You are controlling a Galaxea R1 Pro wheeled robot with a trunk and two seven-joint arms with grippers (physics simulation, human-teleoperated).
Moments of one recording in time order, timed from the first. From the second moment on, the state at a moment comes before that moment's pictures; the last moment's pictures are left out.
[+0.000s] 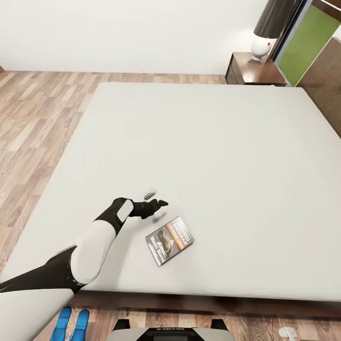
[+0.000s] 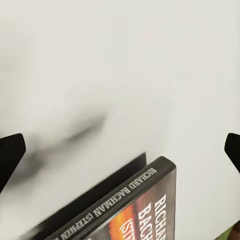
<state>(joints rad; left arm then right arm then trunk) -1.18 -0.17 0.45 -0.28 0.05 0.65 -0.28 -0.39 -0.39 -0.17 -0.12 -0.10 0.02 1.14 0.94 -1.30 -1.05</state>
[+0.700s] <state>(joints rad) -1.18 -0.17 0.45 -0.28 0.06 0.64 -0.28 -0.39 -0.39 -0.17 -0.12 -0.10 0.02 1.14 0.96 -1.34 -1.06</state>
